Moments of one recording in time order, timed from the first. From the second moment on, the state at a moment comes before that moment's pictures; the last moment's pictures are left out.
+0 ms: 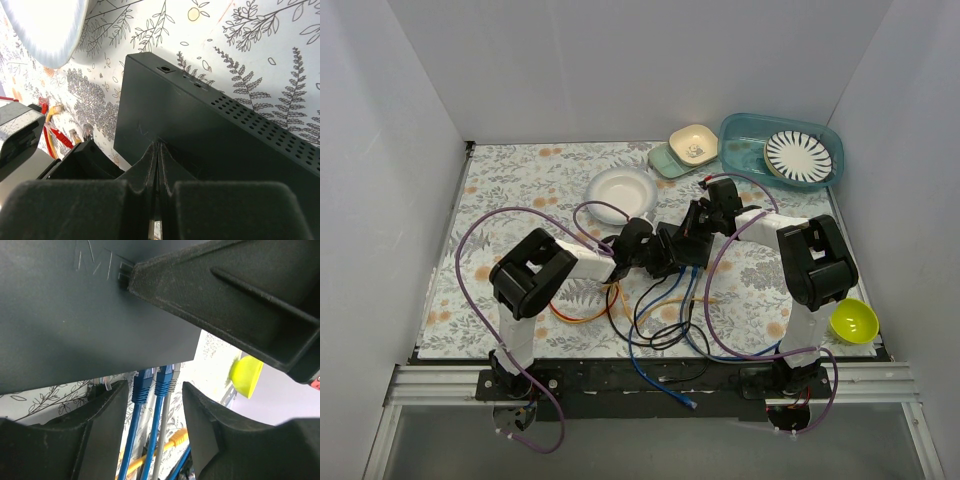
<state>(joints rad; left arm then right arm) -0.76 1.96 0.96 0.42 0.27 -1.15 0.39 1.86 1.07 -0.08 -0.44 0.65</state>
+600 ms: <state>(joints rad) -0.77 2.01 0.97 0.48 0.22 -1.23 0.38 1.86 1.06 -0.04 -0.43 0.65</state>
